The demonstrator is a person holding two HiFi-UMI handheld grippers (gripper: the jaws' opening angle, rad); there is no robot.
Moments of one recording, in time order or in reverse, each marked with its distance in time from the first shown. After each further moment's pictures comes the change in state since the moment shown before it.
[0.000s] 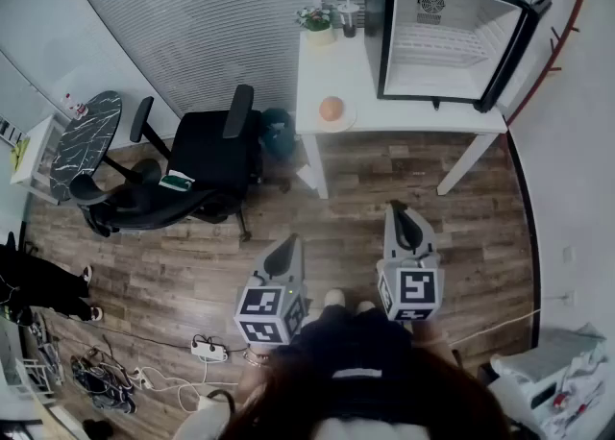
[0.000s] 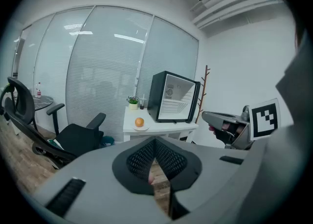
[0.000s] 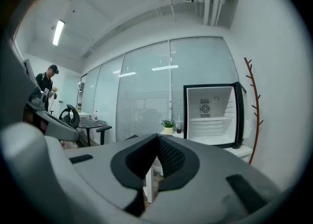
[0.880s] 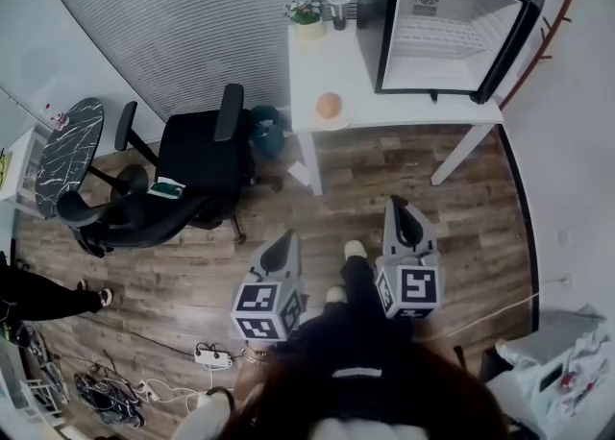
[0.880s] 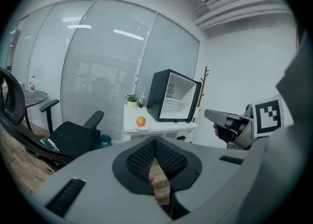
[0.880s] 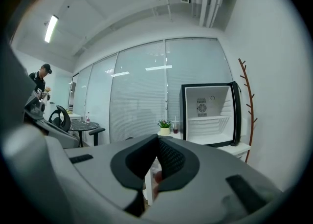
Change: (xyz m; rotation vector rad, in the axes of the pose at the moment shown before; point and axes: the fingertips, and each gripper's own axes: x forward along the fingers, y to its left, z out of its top) left arm 0.022 0.045 0.001 -0.015 0.019 -0.059; right arm 0.028 0.023 0.005 0.030 -0.005 -0.075
